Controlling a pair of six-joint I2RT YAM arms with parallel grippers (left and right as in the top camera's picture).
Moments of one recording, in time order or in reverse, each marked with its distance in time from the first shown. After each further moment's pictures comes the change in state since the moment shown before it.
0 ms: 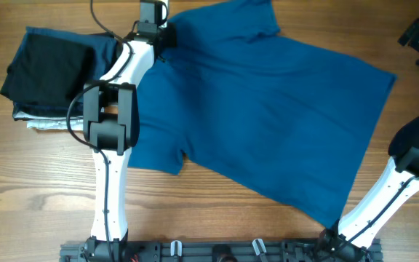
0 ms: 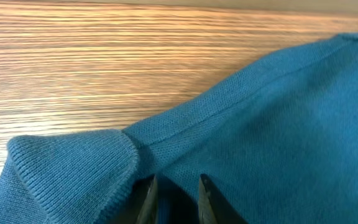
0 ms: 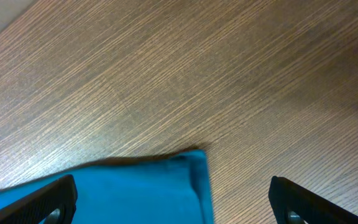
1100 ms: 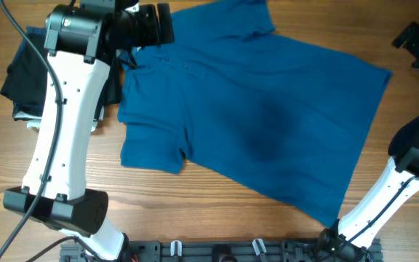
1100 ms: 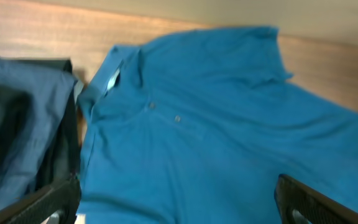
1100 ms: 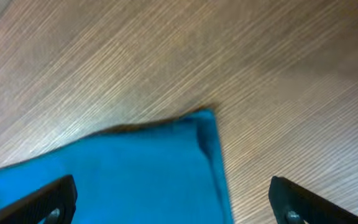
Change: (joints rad) left arm -0.087 -0.777 0.086 -0.970 -0.011 -0.171; right arm 0.001 0.000 0.000 -0.106 -0.098 0.084
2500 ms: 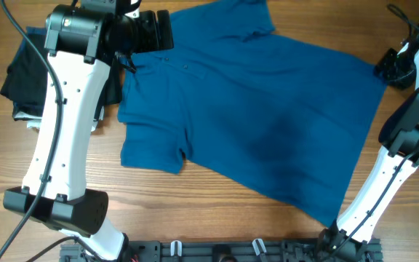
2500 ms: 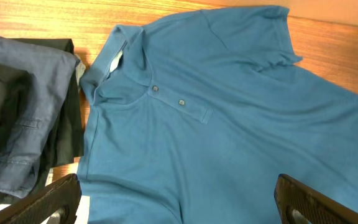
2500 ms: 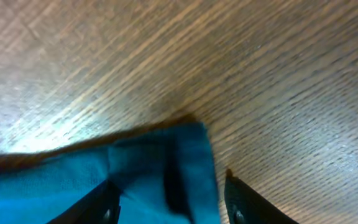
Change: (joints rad) left arm 0.000 0.000 0.000 -0.053 0.000 -0.003; right arm 0.038 0.240 -0.006 0.071 0.118 -0.050
